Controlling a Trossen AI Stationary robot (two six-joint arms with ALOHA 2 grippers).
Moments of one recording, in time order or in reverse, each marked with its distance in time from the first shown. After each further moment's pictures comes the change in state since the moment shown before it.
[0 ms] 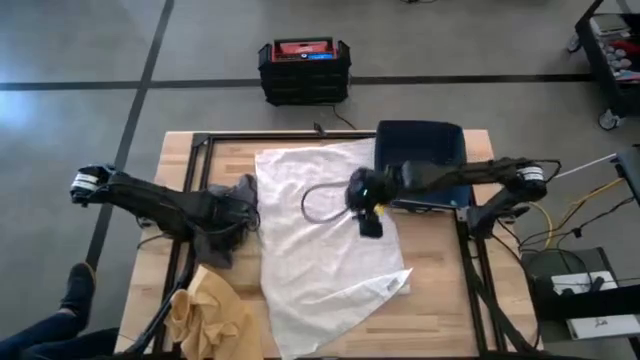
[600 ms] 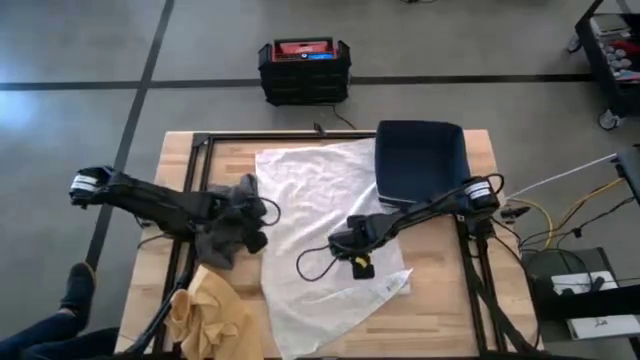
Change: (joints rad) left arm 0.039 0.067 -0.142 0.664 0.086 0.288; right arm 0.193 0.365 -0.031 0.091 0.017 0.130
